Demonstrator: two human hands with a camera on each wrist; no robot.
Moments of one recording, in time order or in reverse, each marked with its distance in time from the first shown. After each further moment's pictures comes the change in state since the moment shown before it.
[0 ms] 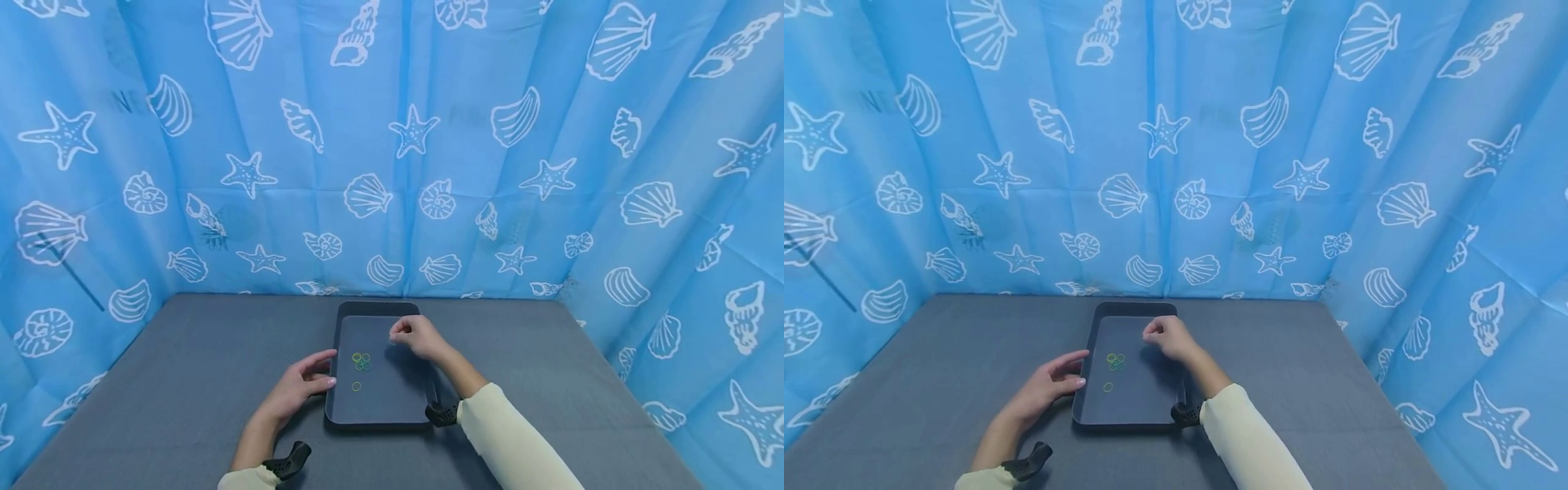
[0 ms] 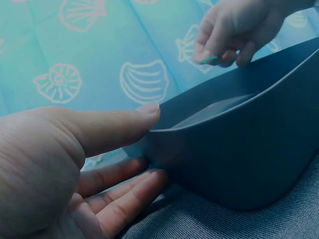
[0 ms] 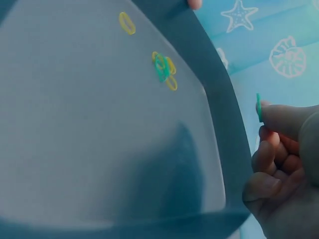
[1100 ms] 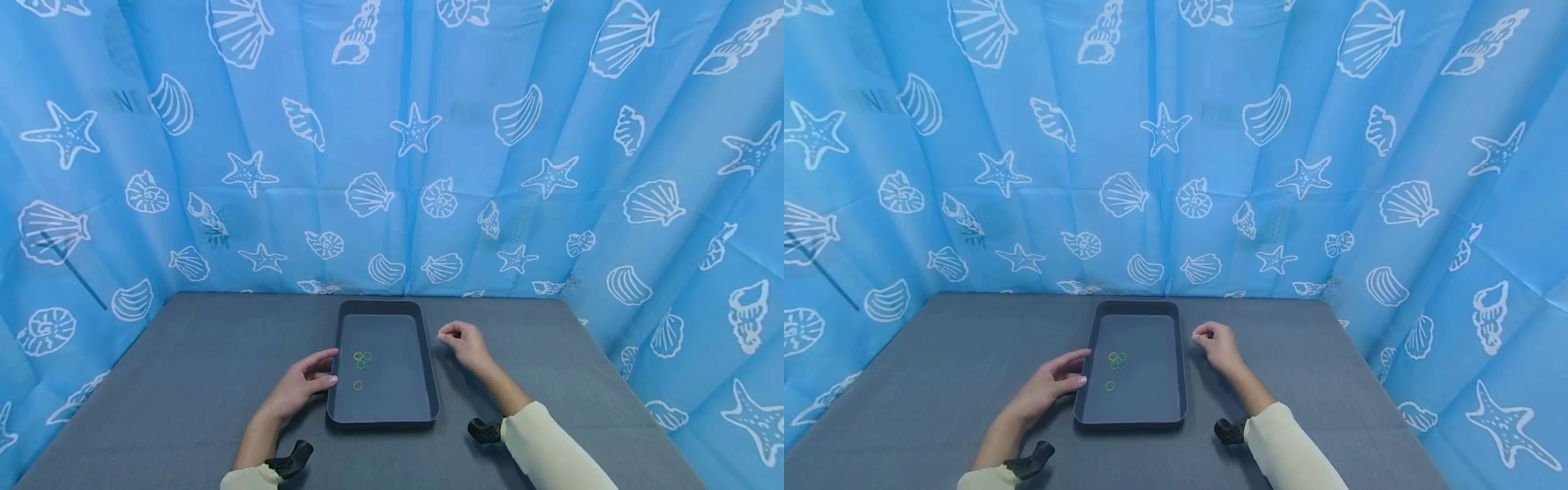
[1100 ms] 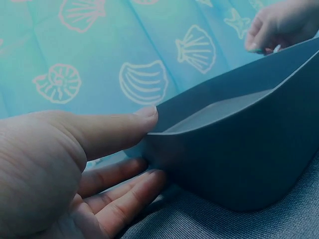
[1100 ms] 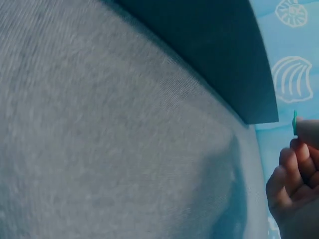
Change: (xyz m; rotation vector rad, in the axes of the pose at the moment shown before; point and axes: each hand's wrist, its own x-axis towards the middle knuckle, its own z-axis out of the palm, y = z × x) left_hand -0.004 0.003 0.003 0.022 0.027 0.002; right_hand -0.037 0.056 -0.034 -0.029 0.335 0.102
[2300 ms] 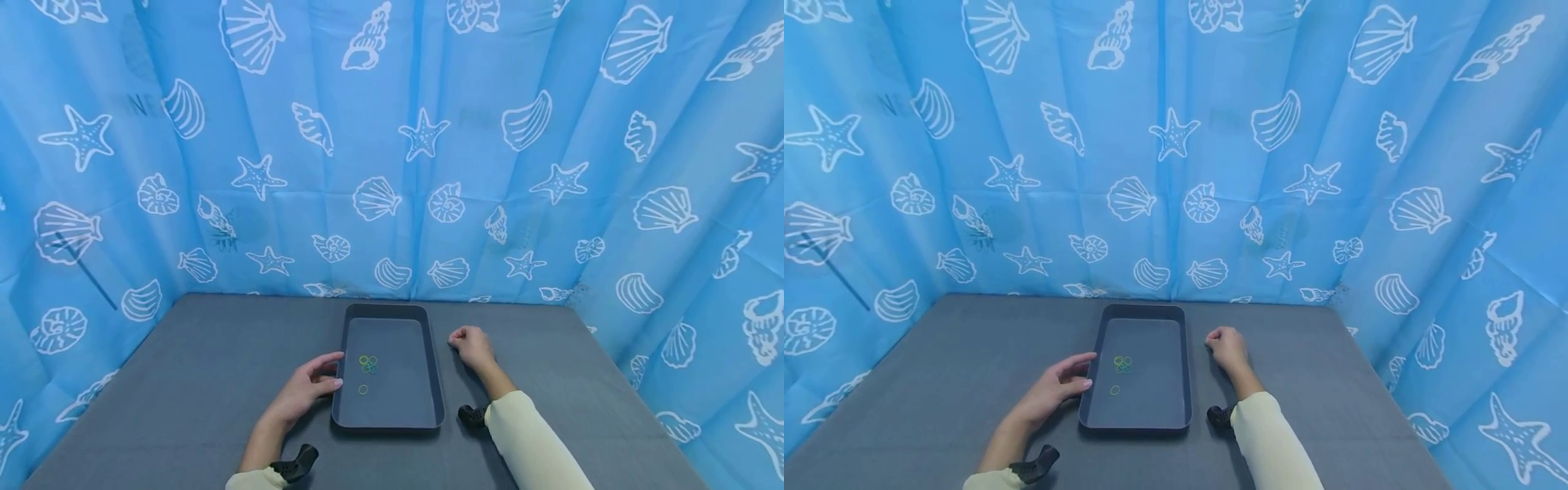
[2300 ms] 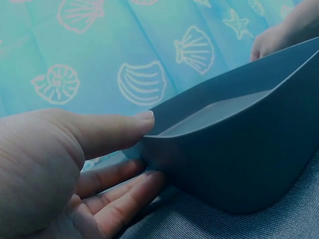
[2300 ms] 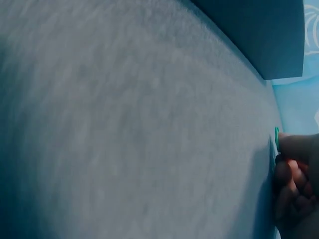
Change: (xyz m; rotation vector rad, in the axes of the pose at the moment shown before) left_hand 0.003 -0.001 -0.001 0.001 -0.002 -0.007; right_hand 0.027 0.026 0.008 -0.244 -0.008 0.181
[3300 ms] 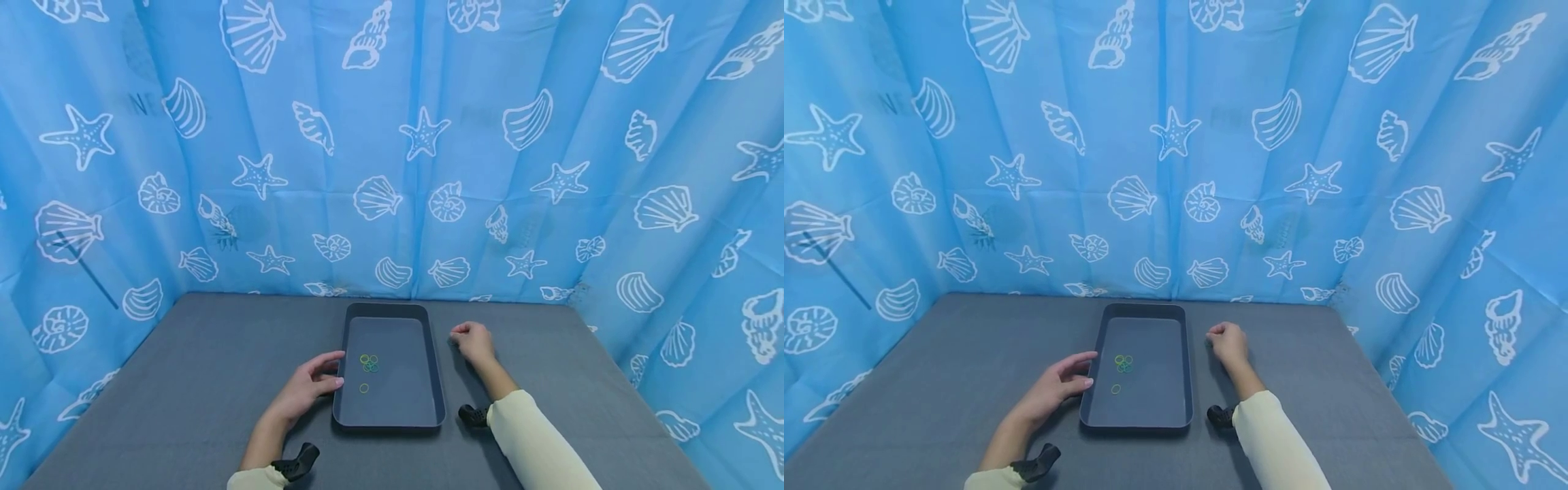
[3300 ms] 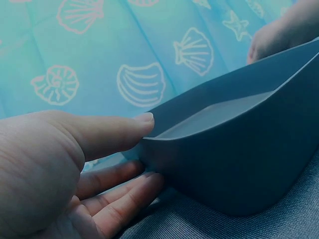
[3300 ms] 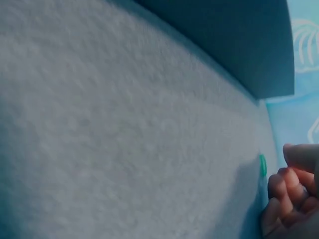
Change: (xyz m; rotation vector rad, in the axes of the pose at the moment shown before) left_hand 0.000 0.000 -0.001 -0.004 -0.013 0.010; right_hand -0.003 -0.011 -0.003 0.127 0.078 0.075
